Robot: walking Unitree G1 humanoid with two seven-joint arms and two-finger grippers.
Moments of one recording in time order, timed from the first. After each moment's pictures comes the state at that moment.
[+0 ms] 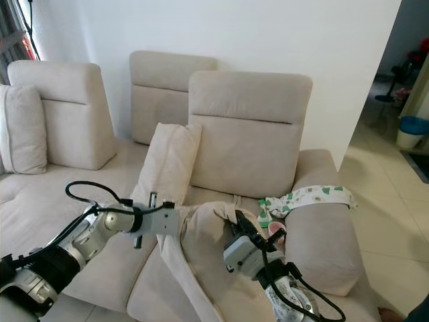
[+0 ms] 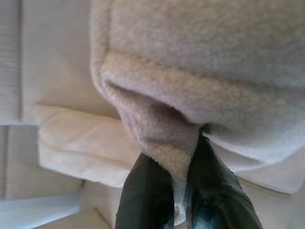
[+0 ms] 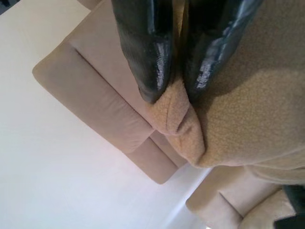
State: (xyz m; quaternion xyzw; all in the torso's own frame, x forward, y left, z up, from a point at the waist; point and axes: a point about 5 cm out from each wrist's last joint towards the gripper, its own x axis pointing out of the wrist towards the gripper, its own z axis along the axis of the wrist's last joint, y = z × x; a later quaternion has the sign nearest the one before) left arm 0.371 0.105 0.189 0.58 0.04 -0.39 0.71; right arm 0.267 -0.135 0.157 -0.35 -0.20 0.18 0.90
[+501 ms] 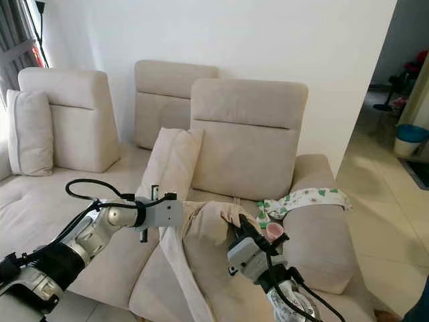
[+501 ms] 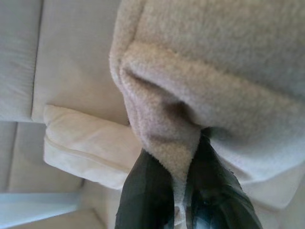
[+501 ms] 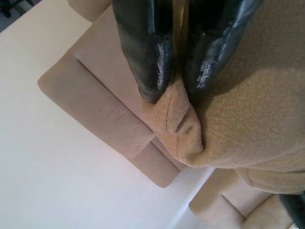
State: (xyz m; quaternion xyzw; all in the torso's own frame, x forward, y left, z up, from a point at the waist) left arm 0.370 0.095 0.183 0.54 0.04 -0.39 0.74; right arm 0.265 -0.137 0.149 -0.33 -0.18 0.17 0.91
